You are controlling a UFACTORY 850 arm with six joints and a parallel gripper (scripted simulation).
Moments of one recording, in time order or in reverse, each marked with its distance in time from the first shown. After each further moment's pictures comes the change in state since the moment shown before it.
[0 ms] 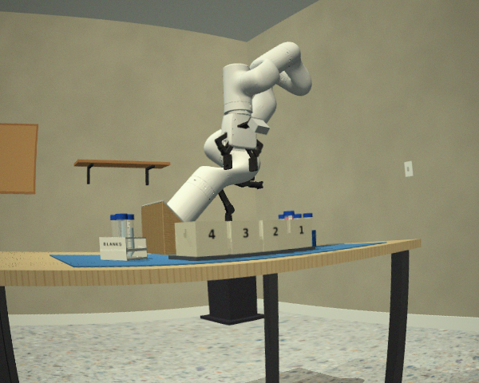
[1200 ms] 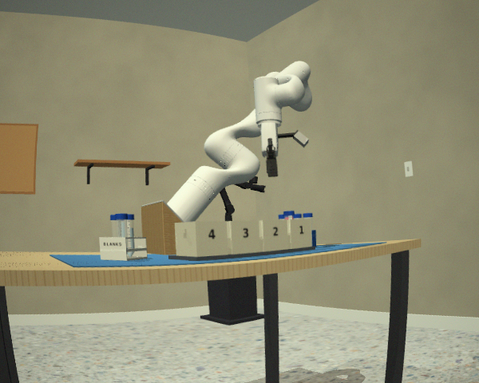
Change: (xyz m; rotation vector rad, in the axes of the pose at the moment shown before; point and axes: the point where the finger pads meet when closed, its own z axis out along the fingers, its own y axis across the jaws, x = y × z) arm -0.034 -0.154 0.001 0.001 -0.001 -0.784
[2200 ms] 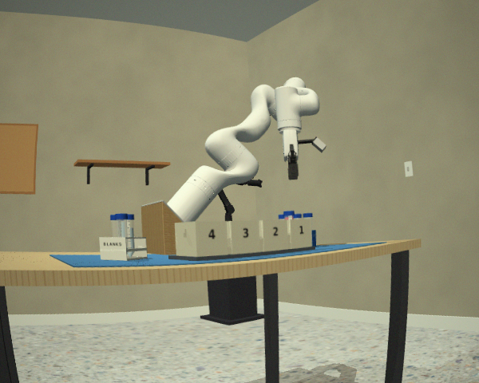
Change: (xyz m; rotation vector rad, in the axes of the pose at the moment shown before) arm 0.068 -0.112 0.000 0.000 0.002 -0.003
